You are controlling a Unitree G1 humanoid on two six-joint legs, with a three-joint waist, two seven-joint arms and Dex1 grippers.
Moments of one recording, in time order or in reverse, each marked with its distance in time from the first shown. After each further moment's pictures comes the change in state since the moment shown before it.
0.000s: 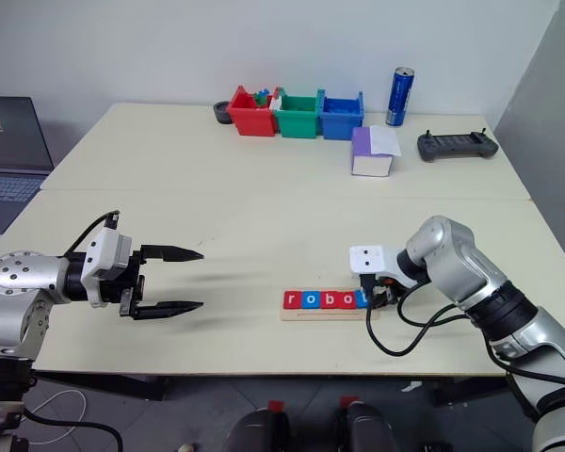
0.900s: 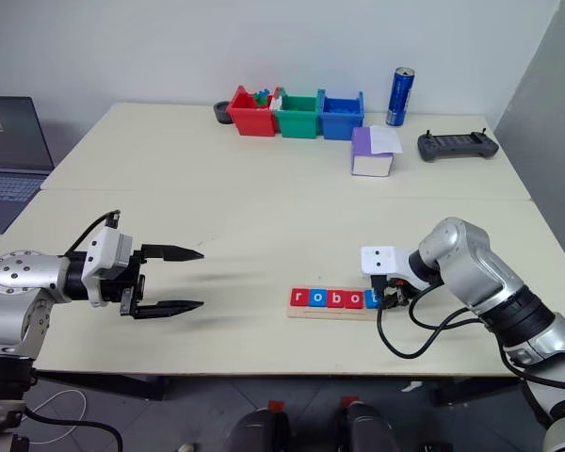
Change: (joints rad) left arm -0.007 0.000 -0.005 0.008 0.001 0.000 -0.001; right arm 0.038 -0.058 -0.026 -0.039 0.000 0.001 -0.004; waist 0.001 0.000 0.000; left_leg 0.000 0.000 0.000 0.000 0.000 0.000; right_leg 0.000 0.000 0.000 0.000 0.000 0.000
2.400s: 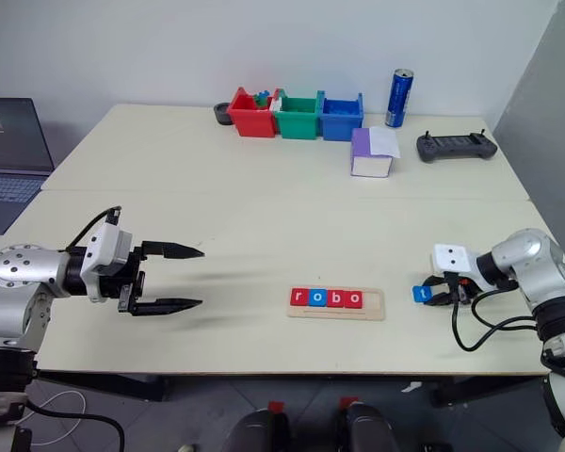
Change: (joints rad) left arm -0.042 0.000 -0.011 0.034 0.008 -0.013 -0.041; right arm 0.076 -0.083 -0.256 0.593 0.079 -0.640 0.080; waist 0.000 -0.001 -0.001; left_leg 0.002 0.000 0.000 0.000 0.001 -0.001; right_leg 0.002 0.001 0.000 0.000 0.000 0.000
